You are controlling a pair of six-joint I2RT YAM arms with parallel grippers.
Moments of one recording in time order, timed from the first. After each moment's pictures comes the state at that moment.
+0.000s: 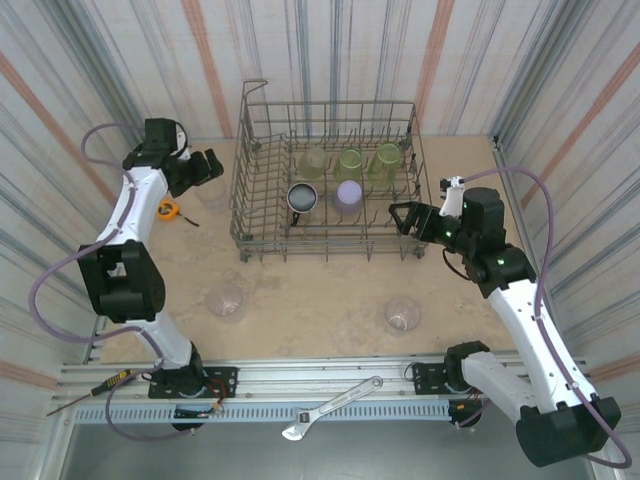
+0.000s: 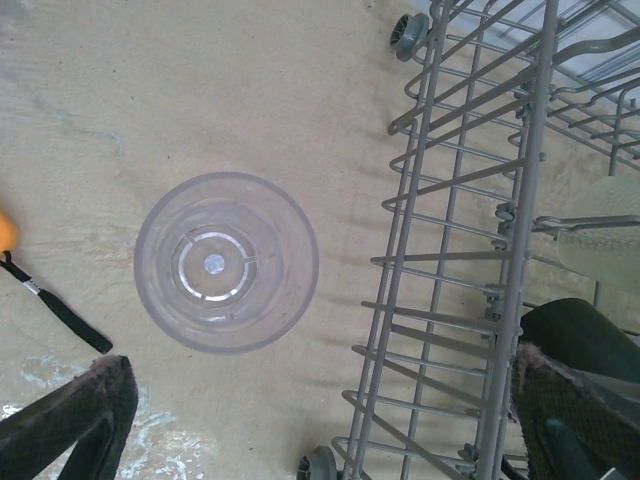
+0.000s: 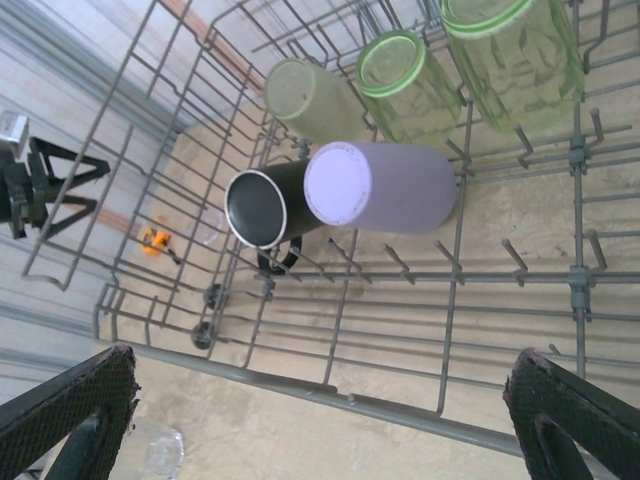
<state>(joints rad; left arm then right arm) 0.04 1.74 1.59 -0.77 0.19 -0.34 0.23 0.90 0.92 -0.50 -0.34 0.52</state>
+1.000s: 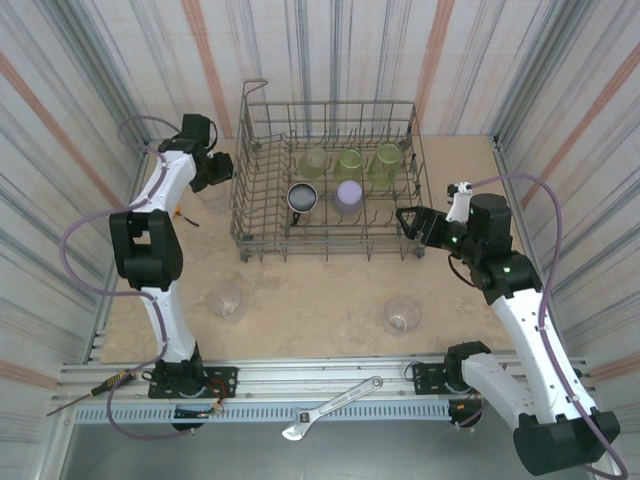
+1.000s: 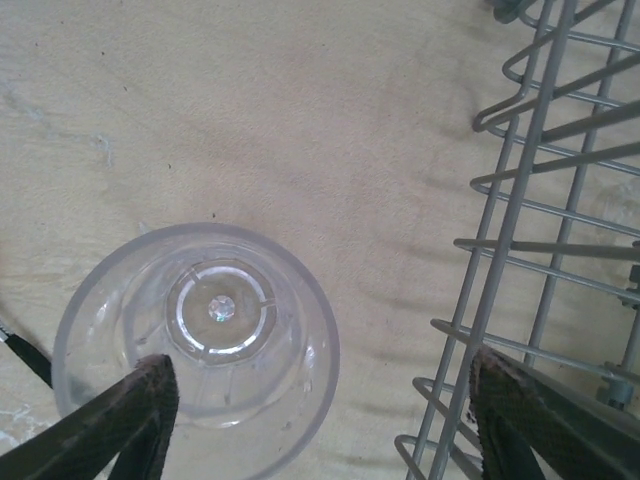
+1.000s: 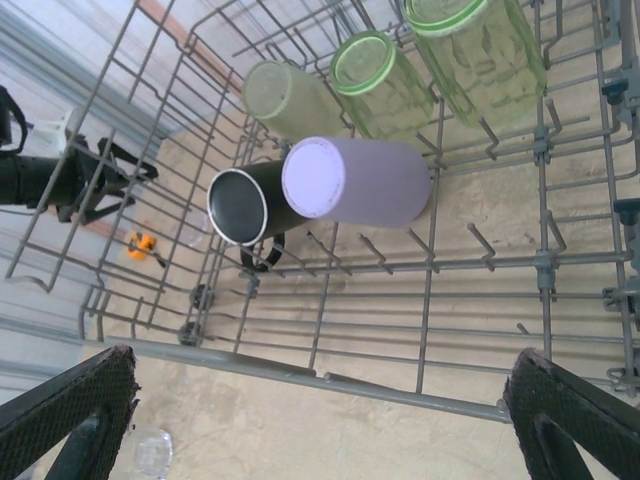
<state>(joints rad) -0.05 2.02 1.80 -0.83 0.00 -0.38 0.19 0.84 0.91 -0.55 -0.34 0.51</state>
